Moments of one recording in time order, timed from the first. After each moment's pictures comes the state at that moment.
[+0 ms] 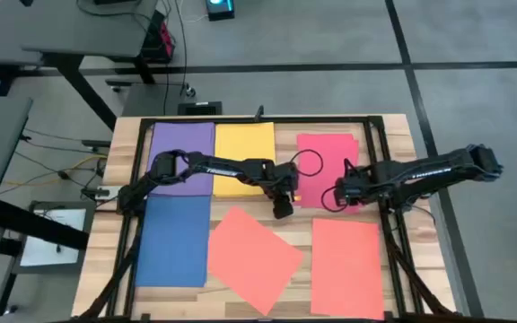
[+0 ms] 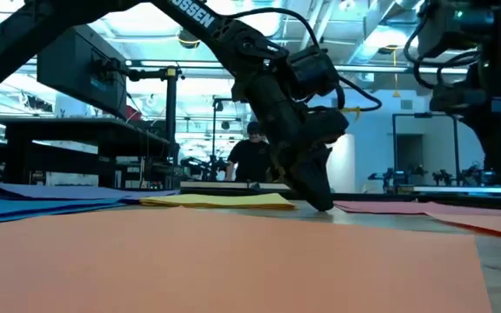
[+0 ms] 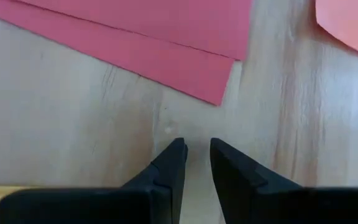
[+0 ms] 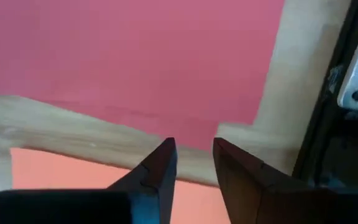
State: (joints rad) left arm 0.10 2.29 1.72 -0.45 0.16 -0.13; right arm 0.05 1.10 0.67 -1.14 0.06 1.47
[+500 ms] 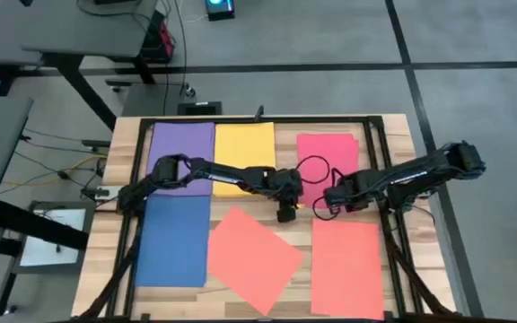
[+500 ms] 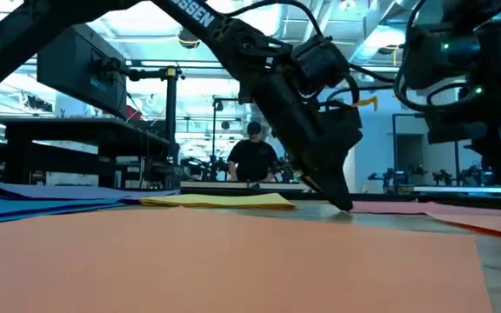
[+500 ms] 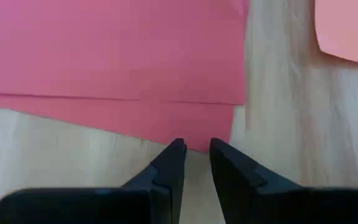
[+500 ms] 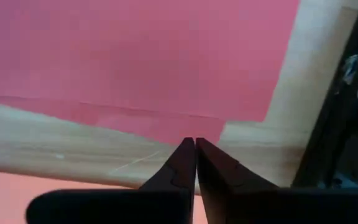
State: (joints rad) left arm 0.06 2.30 1.70 -0.26 0.01 0.02; right arm 0.10 1.32 0.67 -1.05 0.05 1.48
